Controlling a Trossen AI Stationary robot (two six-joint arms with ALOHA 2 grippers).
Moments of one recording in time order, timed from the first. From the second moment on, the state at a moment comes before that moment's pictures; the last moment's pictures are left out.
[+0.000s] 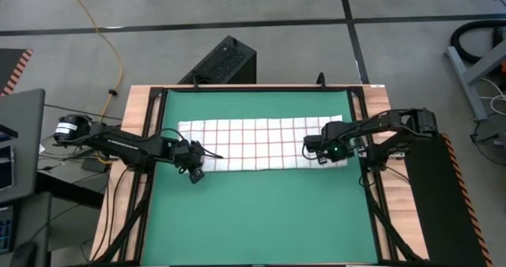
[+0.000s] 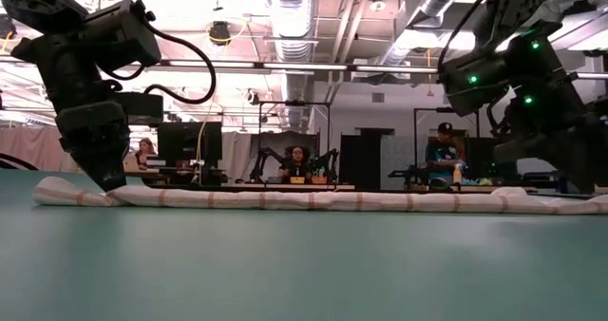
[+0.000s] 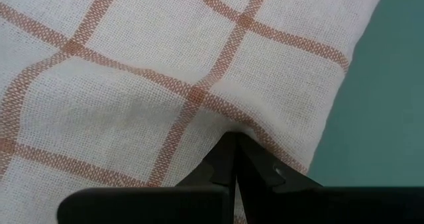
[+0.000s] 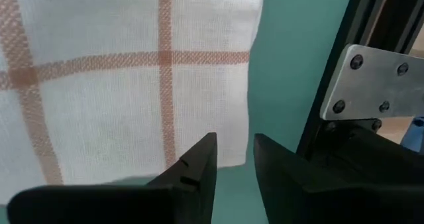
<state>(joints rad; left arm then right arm) -0.03 1.20 0.37 -0.38 -0.08 -0.60 -0.15 1.42 0.71 -1.24 0.06 1.27</state>
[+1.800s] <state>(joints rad) -0.03 1.01 0.42 -0.43 0.03 -0.65 -0.04 1.31 0.80 -0.23 0.13 0.70</state>
